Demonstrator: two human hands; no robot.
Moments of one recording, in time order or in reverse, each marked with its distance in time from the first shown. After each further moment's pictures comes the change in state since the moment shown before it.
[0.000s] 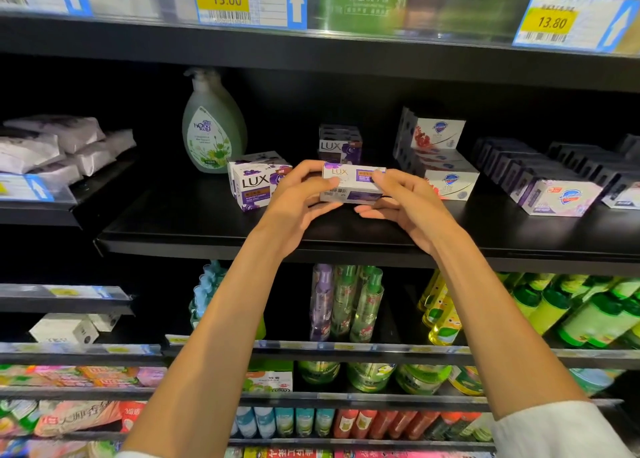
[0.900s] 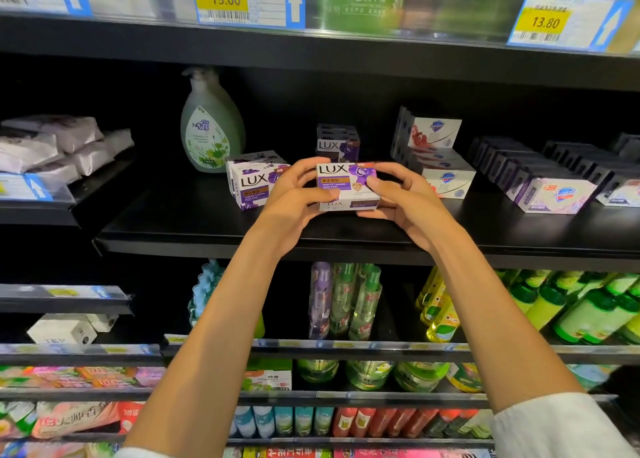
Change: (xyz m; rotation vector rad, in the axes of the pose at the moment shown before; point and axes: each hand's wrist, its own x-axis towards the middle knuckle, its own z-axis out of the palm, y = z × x) left_hand 0.001 -0.001 -0.001 -0.014 0.003 0.006; right_hand 0.000 0.001 -0.002 0.065 -0.001 0.017
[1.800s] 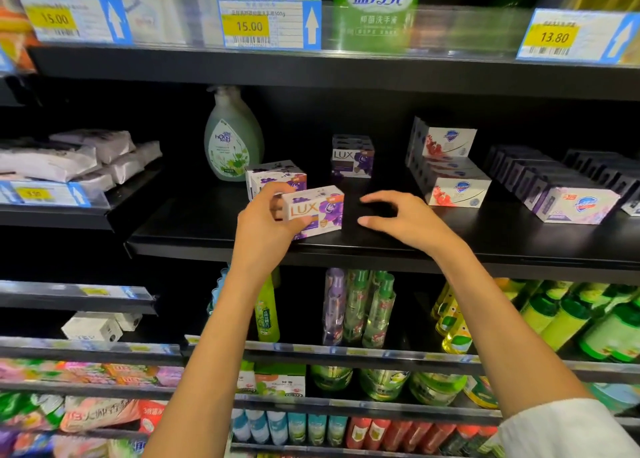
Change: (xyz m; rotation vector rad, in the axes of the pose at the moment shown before) left_hand -0.051 0.002 -0.039 0.665 0.426 0.205; right_hand 0.017 0.014 -0.001 -0.901 -0.060 -0.101
